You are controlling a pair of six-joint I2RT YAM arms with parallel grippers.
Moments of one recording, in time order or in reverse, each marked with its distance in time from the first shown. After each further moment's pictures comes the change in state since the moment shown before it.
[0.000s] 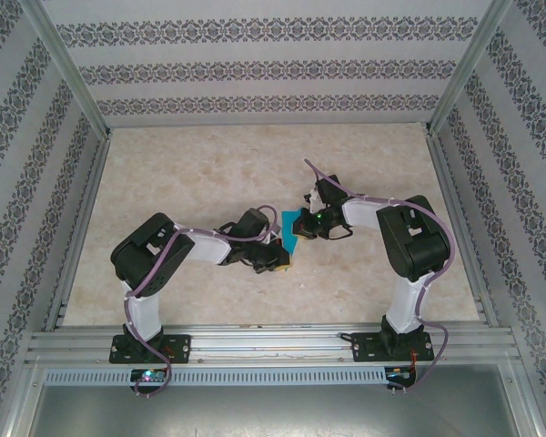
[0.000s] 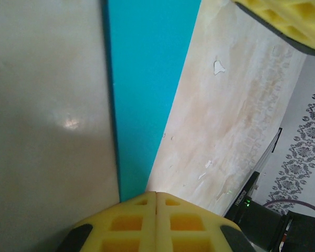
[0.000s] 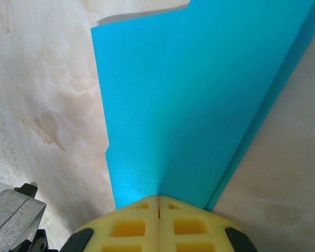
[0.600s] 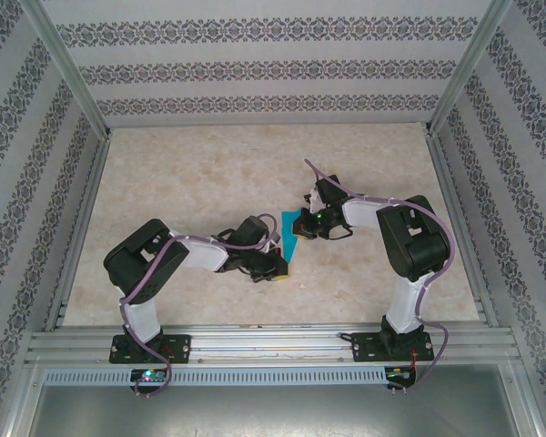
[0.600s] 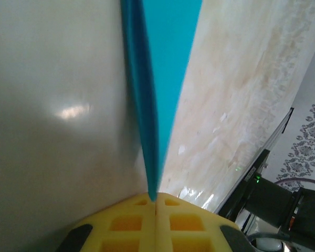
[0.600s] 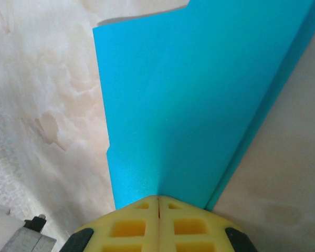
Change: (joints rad) left arm -0.041 -0.077 -0.061 -0.051 0.006 -0.002; right arm 0.000 0.001 0.000 0.000 -0.001 0.000
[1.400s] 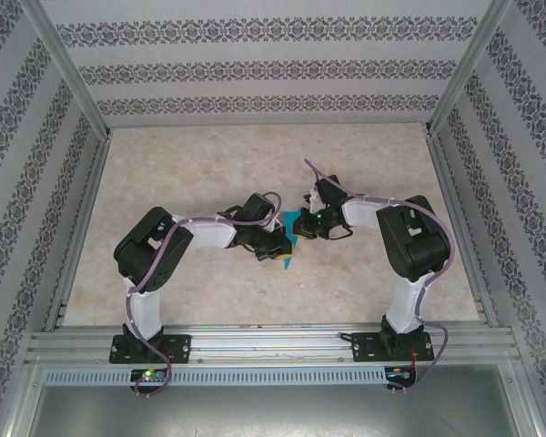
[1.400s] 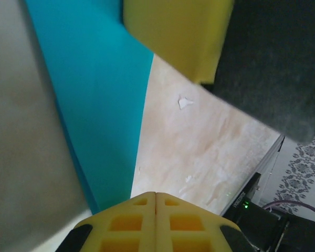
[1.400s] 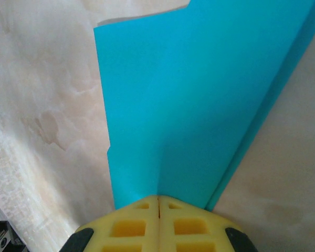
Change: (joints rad) left arm 0.085 0.121 0.273 -0.212 0.009 0.138; right arm 0.003 -0.001 0.000 0.000 0.002 0.000
